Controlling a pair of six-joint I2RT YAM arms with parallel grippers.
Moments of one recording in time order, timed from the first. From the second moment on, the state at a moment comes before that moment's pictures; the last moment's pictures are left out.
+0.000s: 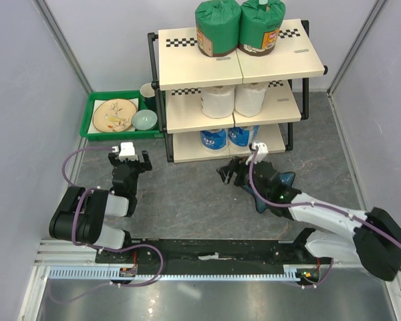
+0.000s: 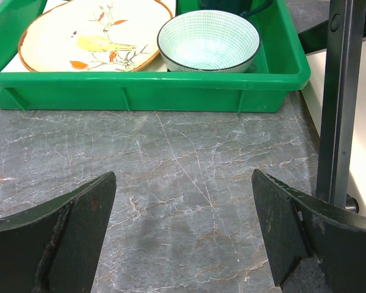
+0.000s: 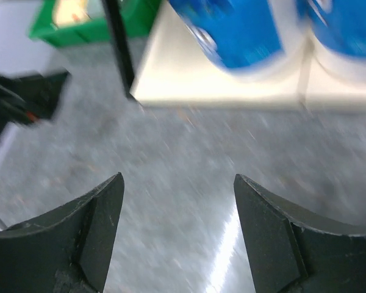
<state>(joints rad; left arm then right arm) -0.13 1.45 0.18 1.18 -0.22 0.01 0.78 1.20 0.54 0.40 0.20 0.62</state>
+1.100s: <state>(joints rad) -0.13 1.45 0.18 1.18 -0.22 0.01 0.78 0.74 0.05 0.50 0.31 0.72</state>
